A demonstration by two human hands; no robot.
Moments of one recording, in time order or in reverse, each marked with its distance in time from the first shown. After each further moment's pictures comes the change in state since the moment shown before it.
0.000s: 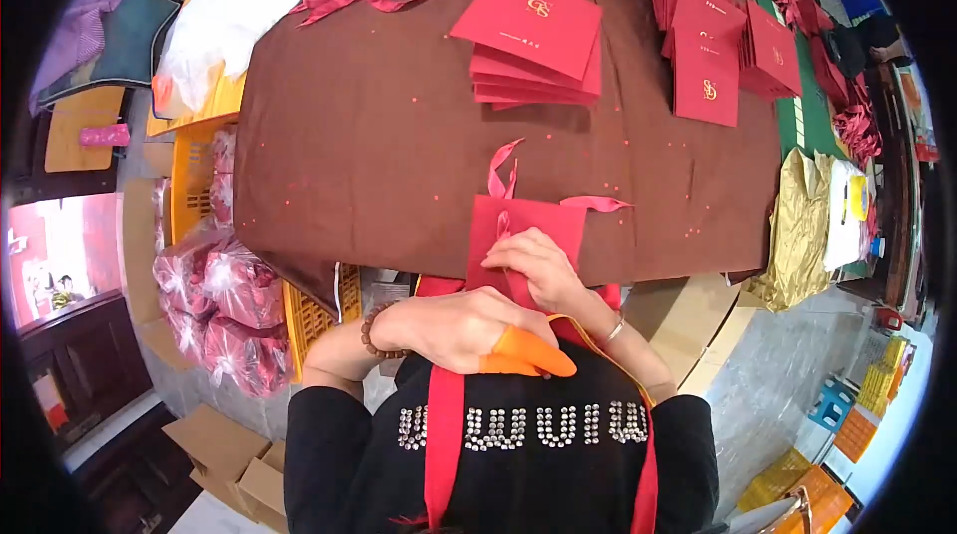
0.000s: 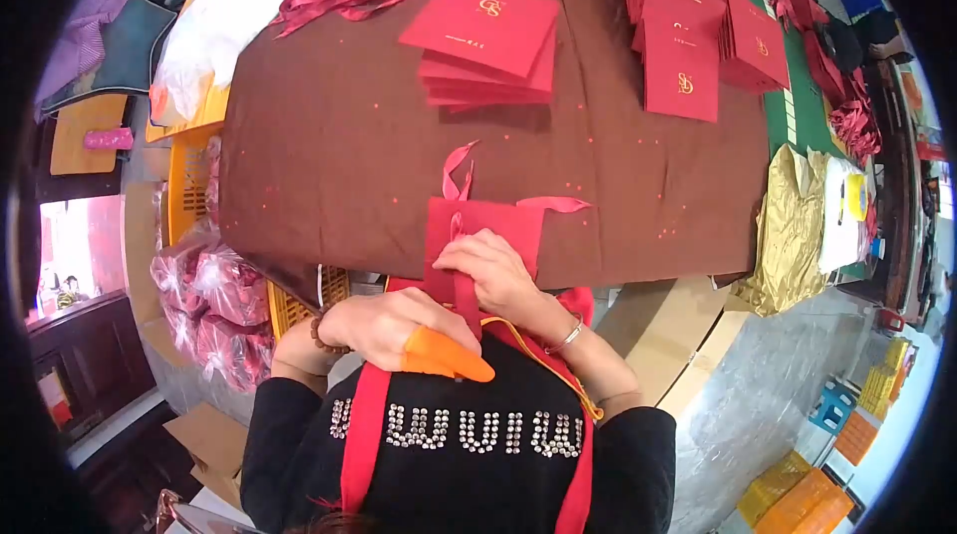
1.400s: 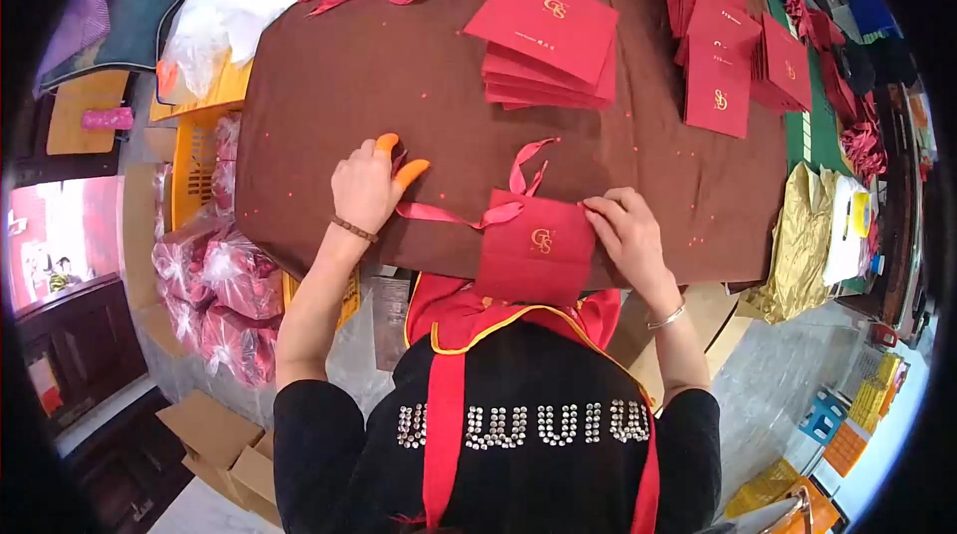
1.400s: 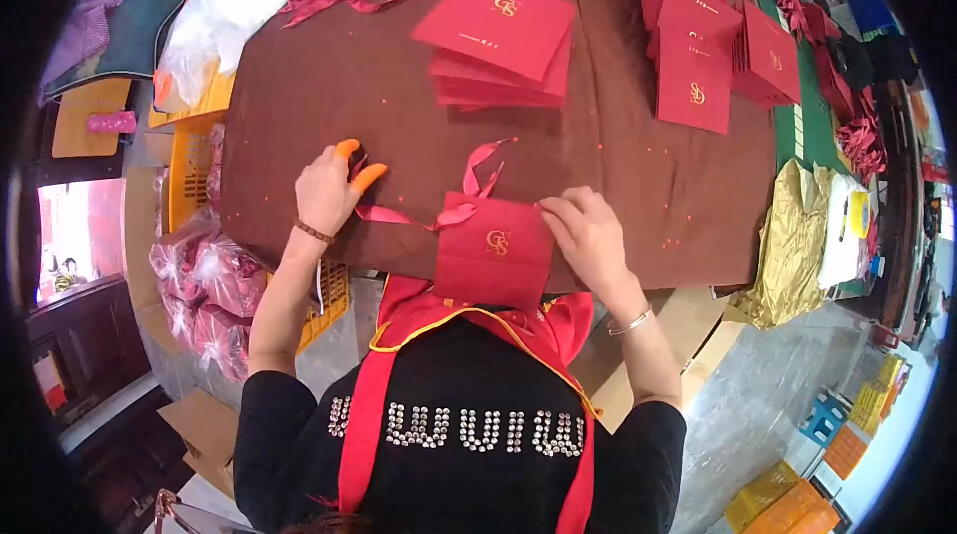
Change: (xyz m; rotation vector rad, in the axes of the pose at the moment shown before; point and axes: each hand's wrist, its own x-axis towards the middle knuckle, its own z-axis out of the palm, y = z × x) left_hand -0.084 -0.059 -0.080 1.388 0.665 -1.073; right_hand -0.011 0.024 -0.081 -0.507 0.179 0.212
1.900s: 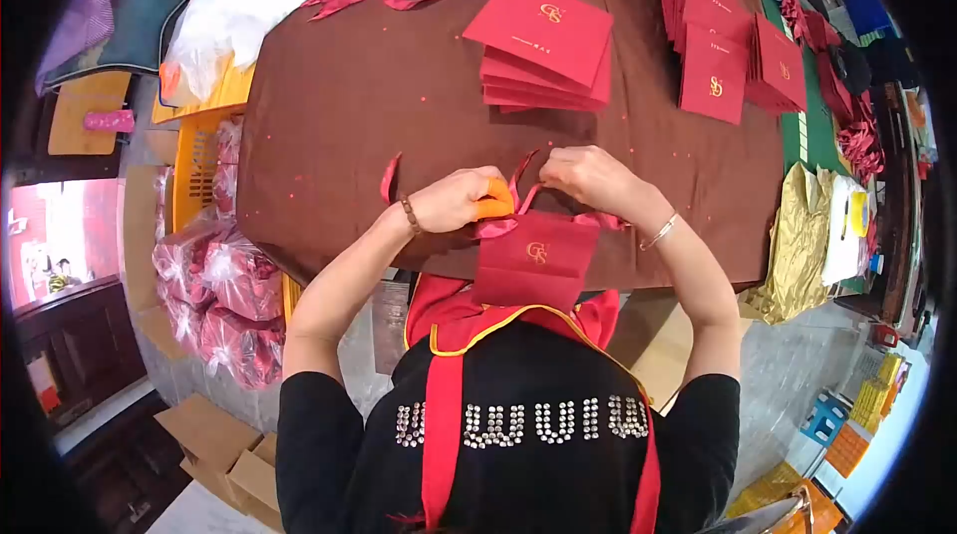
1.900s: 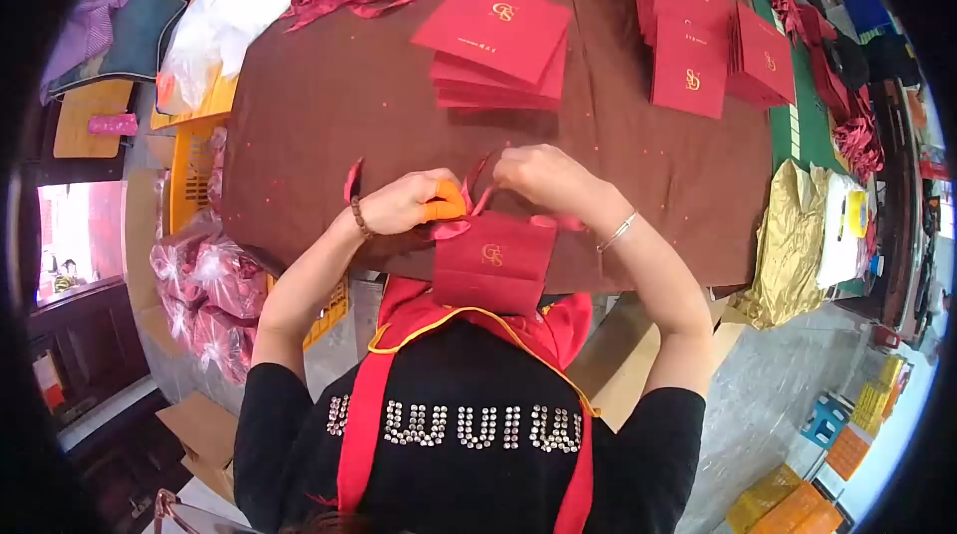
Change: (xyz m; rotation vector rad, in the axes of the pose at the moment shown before) left_hand 0.020 0.057 0.027 -0.913 -0.762 0.501; right_hand 0.092 0.023 0.020 0.093 -0.443 -0.535
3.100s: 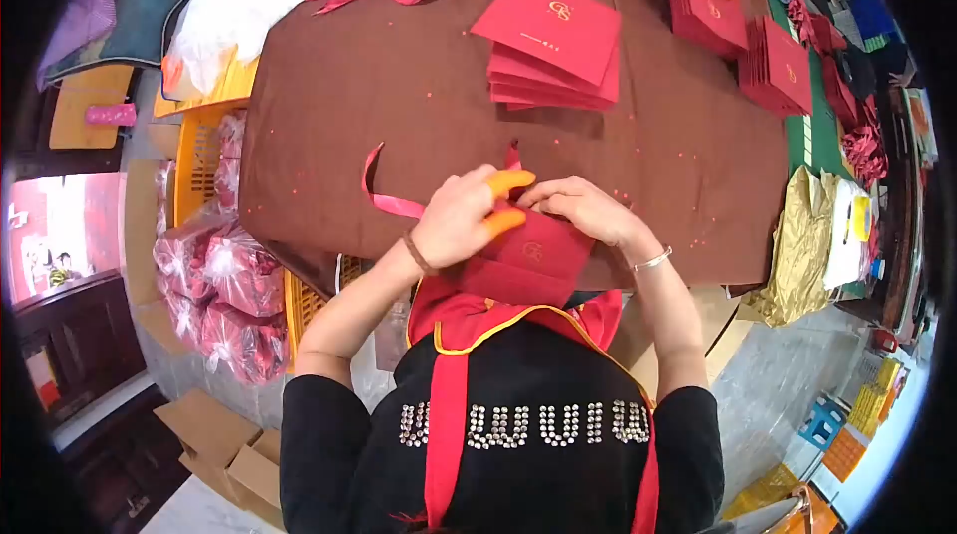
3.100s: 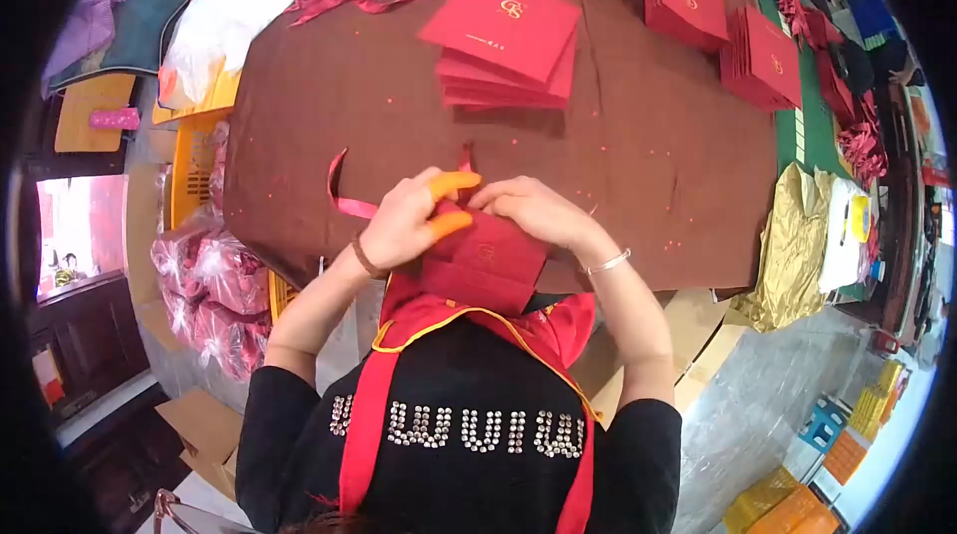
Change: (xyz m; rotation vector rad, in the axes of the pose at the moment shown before) left_hand -0.017 0.047 0.024 0.260 0.438 -0.066; right_hand 0.001 -0.047 0.012 0.942 -0.047 0.636
